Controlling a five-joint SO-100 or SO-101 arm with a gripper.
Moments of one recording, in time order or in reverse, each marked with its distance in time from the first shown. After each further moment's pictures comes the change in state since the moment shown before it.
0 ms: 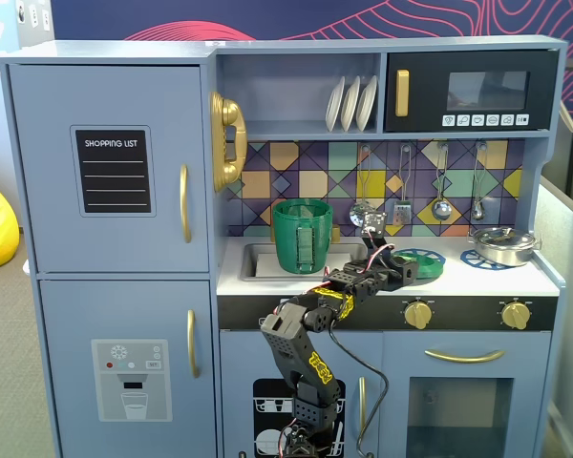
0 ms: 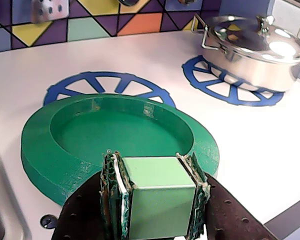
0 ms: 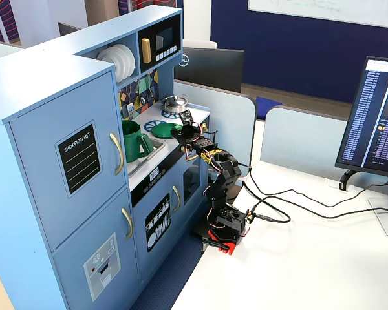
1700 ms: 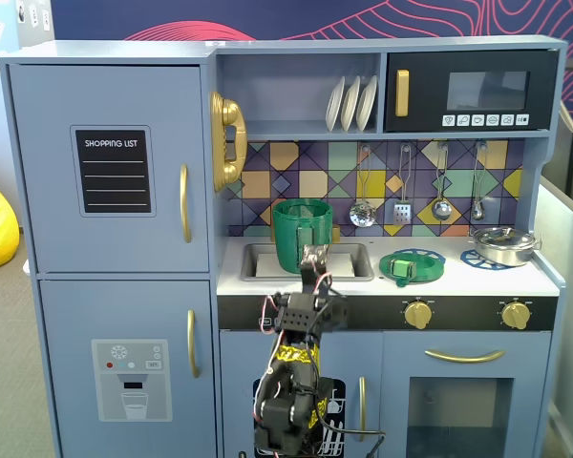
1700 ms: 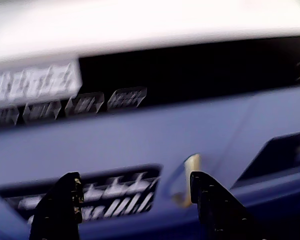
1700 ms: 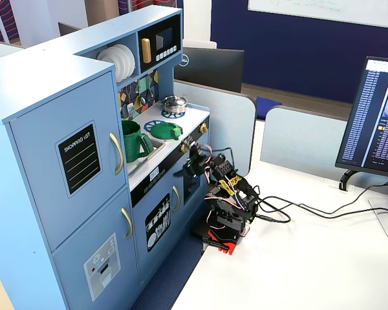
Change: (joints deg) arm -21.3 56.1 21.7 61.1 2.6
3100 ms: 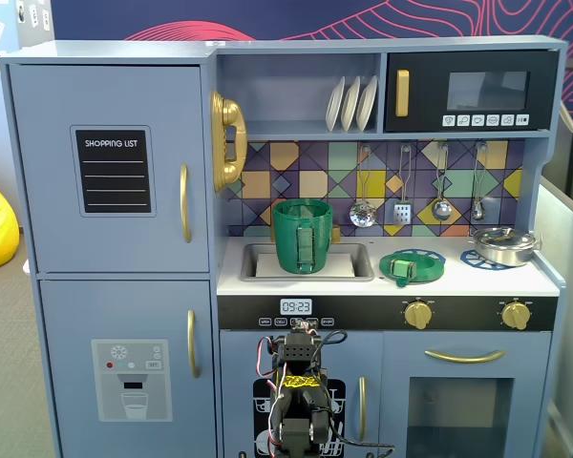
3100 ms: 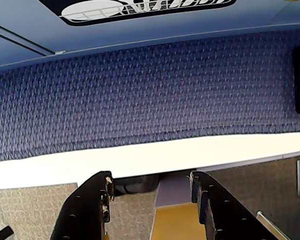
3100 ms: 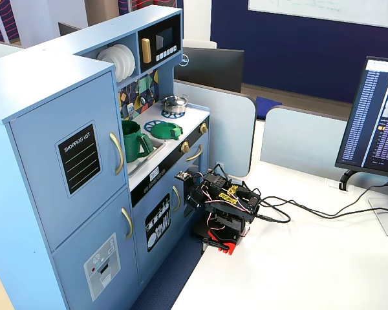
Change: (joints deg) arm -12.4 7.5 27.9 19.1 11.0
